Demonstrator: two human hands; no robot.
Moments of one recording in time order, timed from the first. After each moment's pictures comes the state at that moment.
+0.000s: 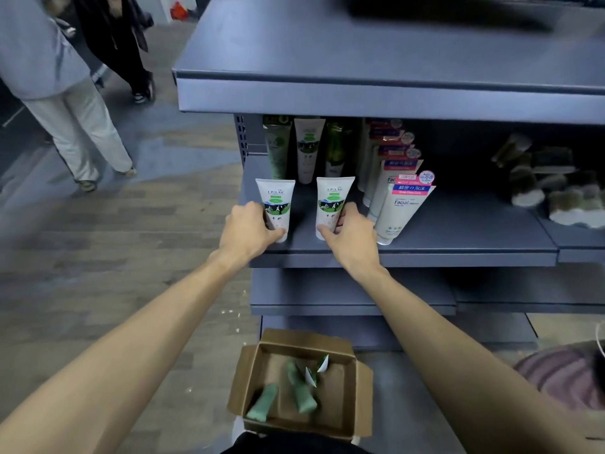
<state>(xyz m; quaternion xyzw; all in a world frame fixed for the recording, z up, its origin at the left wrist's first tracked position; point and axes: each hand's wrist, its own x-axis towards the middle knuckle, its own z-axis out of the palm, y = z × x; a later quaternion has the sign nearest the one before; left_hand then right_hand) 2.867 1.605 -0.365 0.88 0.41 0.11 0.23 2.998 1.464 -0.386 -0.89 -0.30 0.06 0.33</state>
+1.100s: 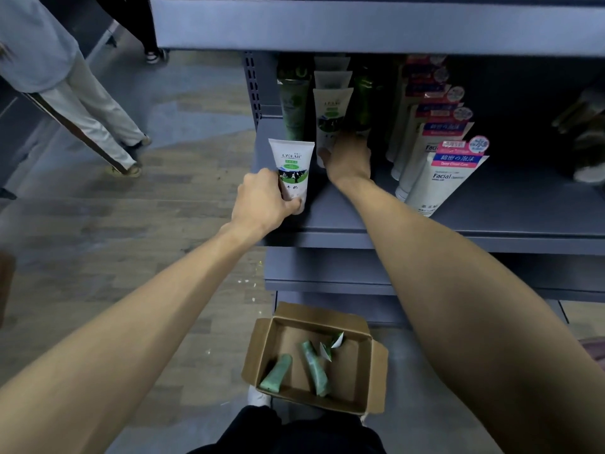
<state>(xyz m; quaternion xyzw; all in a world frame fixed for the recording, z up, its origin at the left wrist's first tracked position) 2.880 1.608 -0.364 0.87 0.42 0.11 0.23 3.049 1.574 -0.378 -0.92 -0.34 0.05 0.20</state>
